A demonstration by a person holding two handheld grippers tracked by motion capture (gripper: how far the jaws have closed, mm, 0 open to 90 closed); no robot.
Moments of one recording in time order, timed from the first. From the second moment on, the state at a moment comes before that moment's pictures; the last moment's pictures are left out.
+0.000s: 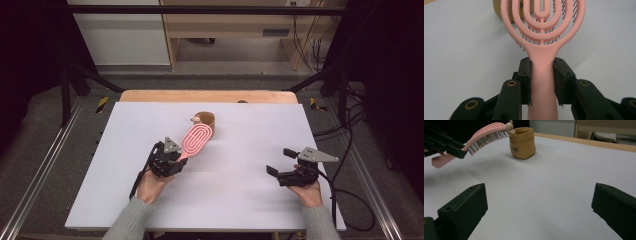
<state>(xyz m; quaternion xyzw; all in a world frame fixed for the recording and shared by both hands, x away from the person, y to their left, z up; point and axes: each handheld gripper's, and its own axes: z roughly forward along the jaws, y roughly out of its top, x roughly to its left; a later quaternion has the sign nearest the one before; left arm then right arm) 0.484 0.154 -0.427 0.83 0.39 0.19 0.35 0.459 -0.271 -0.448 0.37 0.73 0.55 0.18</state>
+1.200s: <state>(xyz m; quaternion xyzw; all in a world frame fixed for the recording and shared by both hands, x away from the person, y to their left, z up) 0.467 0.163 -0.421 0.81 0.39 0.21 0.39 0.455 -0.252 -0.435 0.37 0.74 0.53 0.18</state>
